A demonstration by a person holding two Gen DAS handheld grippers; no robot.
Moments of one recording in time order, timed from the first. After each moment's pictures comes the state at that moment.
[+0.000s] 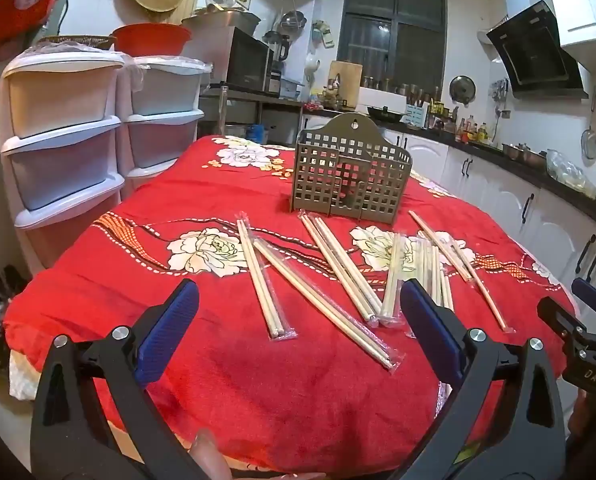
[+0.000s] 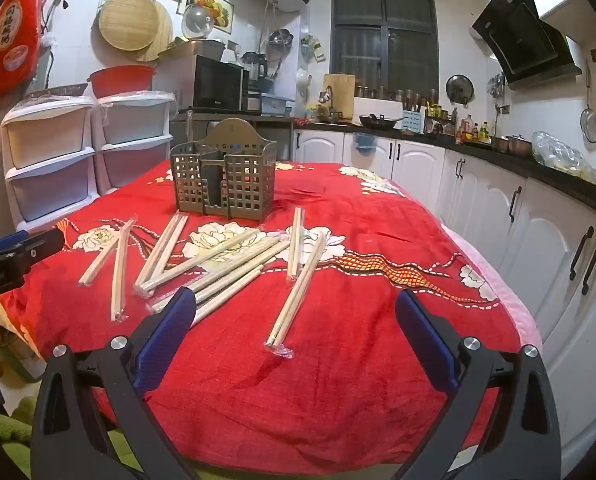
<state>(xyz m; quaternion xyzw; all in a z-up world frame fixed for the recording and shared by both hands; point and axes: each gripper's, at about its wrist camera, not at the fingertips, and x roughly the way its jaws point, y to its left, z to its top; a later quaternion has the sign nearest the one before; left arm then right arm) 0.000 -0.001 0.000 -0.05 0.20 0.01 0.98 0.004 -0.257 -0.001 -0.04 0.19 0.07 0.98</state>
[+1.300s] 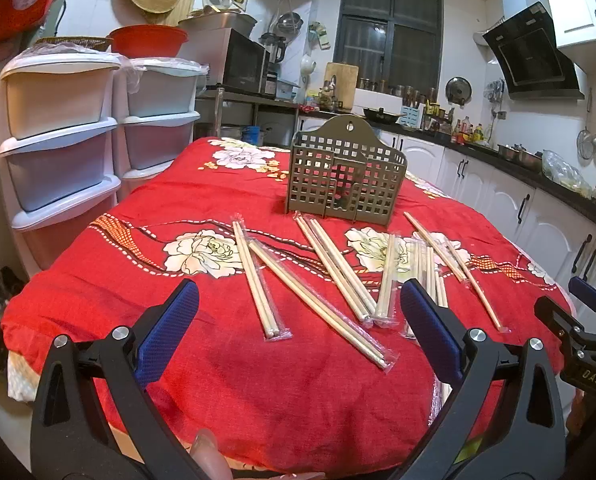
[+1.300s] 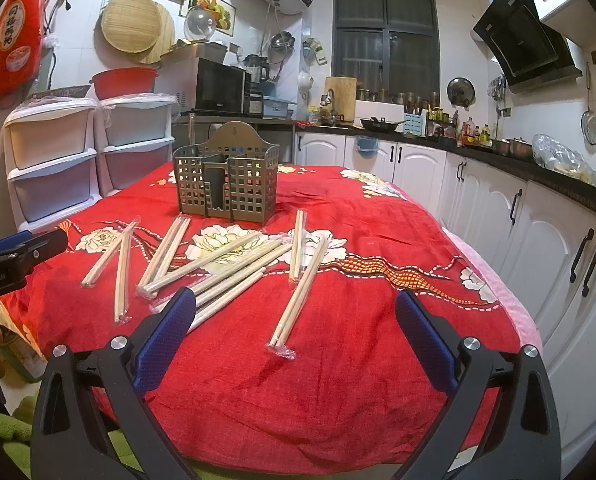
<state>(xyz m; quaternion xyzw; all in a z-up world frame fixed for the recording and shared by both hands) 0.000 -0.004 0.000 -0.06 0.20 0.00 0.98 0.003 -0.255 0.001 -0.04 0.19 0.08 0.98</state>
